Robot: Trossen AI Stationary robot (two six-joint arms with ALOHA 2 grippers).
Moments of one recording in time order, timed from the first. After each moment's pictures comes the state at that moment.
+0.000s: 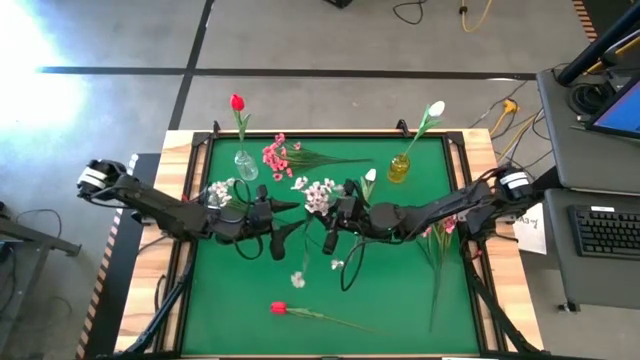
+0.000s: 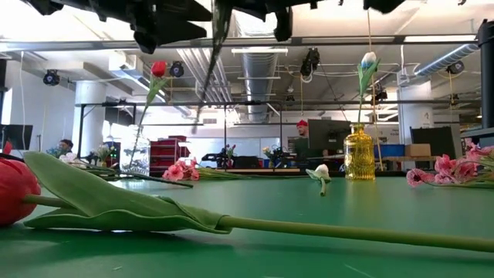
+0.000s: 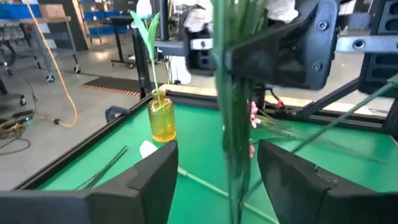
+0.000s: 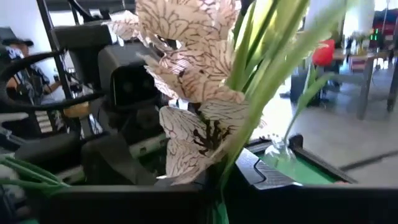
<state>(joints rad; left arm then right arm) -0.31 1.20 0.61 0.45 -0.64 -0.11 0.19 1.68 1.03 0.75 0.50 0.05</state>
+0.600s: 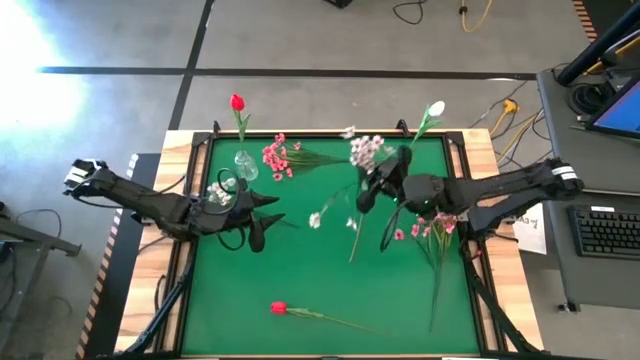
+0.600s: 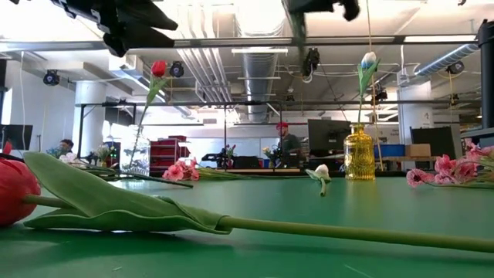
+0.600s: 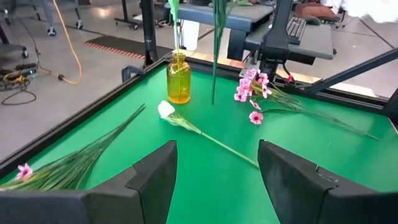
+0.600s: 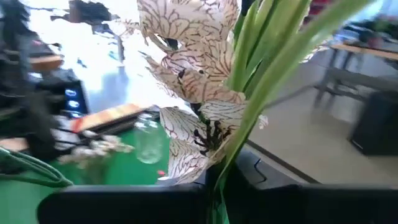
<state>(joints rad) -0.31 0.93 0.61 -0.01 -0.64 -0.31 0.12 1.25 1.02 0.03 0.83 0.11</state>
